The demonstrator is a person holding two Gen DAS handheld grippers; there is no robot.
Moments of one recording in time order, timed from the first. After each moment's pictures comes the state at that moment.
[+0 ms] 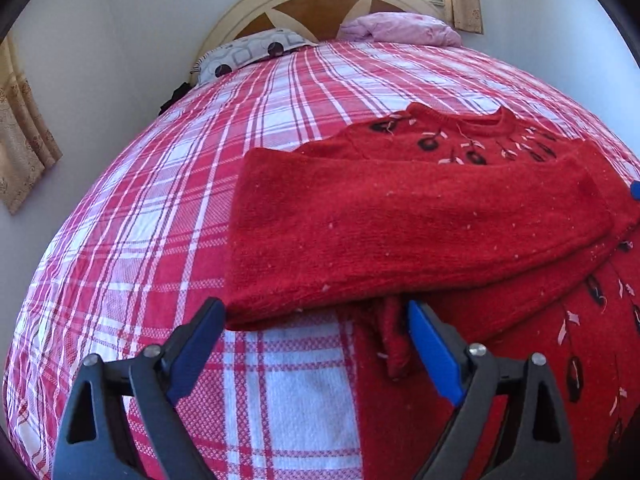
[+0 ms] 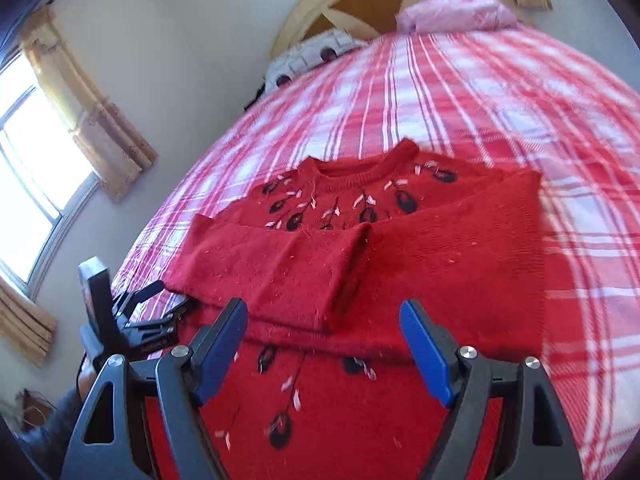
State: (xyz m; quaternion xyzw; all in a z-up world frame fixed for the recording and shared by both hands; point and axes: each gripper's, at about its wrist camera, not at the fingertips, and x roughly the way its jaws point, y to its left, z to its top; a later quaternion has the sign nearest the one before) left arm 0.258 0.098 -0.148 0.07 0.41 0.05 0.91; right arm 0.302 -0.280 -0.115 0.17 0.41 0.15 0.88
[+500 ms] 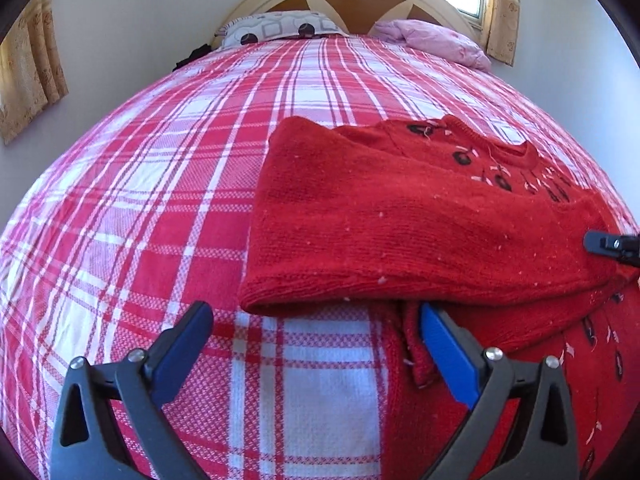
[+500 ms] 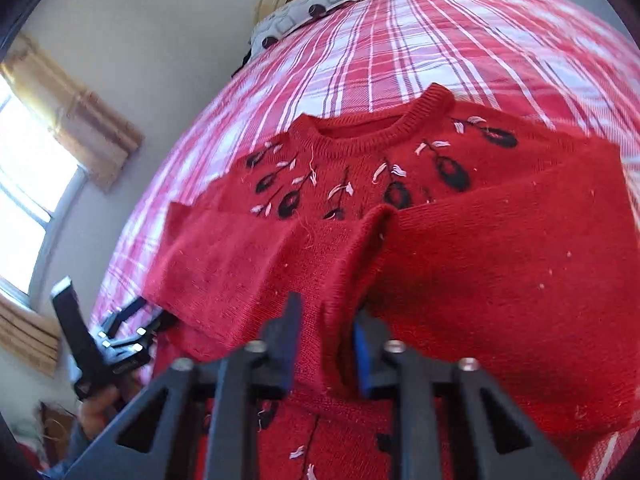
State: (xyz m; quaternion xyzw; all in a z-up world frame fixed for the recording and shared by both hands) left arm 0.265 0.132 -0.162 -0.05 0.43 0.06 0.90; right arm 0.355 -0.245 -0.146 0.15 0.46 0.15 0.86
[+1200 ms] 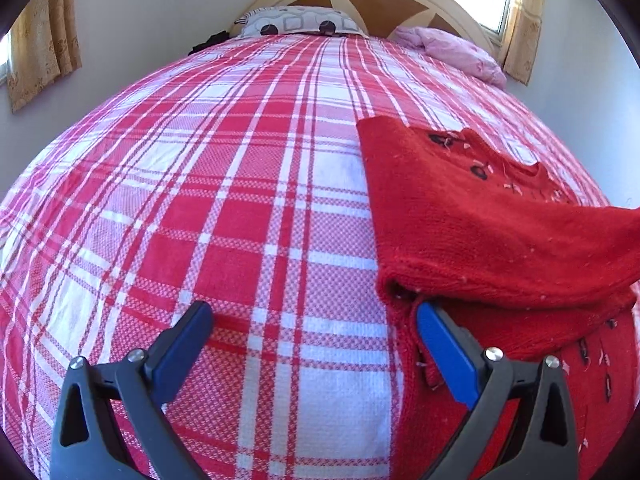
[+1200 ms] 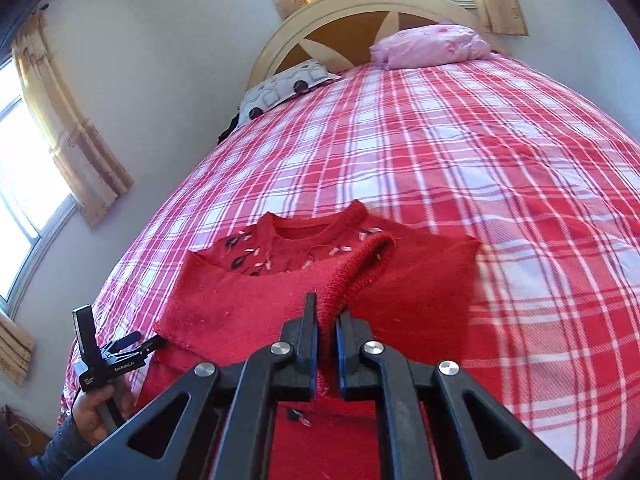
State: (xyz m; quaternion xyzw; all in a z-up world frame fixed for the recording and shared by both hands) left arm 0.264 0.145 -0.164 -0.09 0.43 0.08 0.90; right arm 0.298 -0.336 -0.074 0.14 0.36 0.09 0.92
